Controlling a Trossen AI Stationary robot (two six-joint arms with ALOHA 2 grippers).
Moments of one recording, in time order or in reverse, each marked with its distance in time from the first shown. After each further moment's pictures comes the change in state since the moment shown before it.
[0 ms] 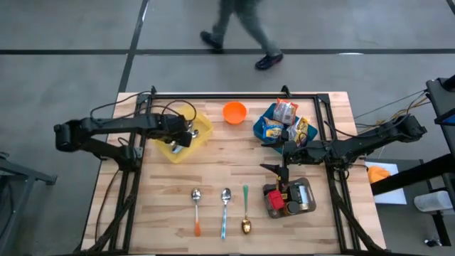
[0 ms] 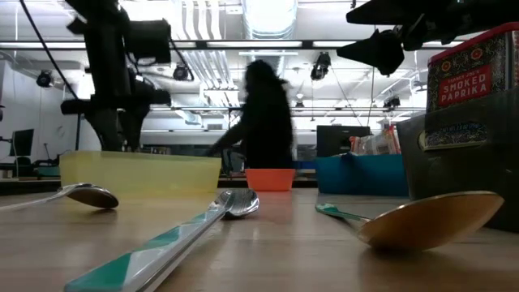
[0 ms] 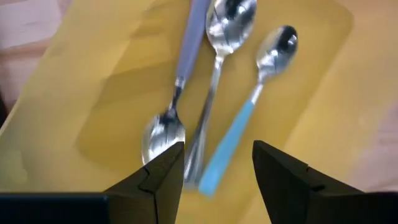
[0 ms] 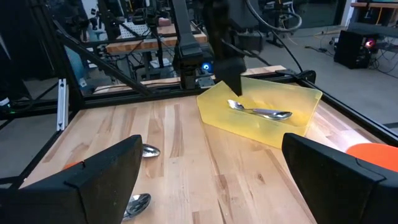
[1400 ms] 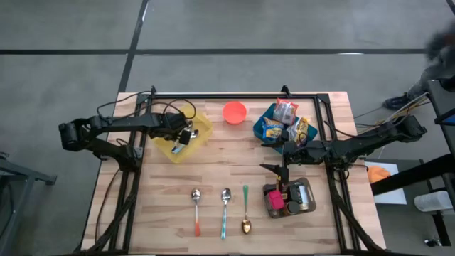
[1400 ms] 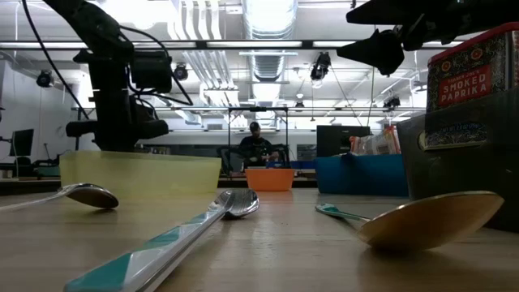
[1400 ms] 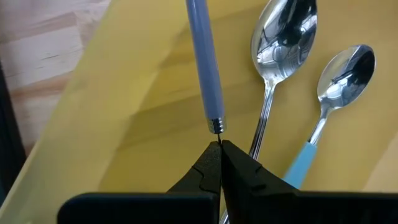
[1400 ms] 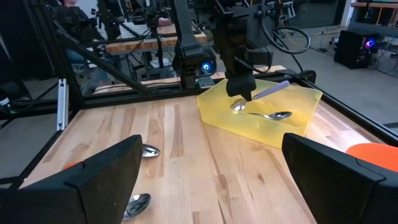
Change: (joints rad) left arm 0.121 0.075 -0.105 0.166 -0.067 0.161; right arm 0.000 0.000 0.000 0.000 0.000 0.000
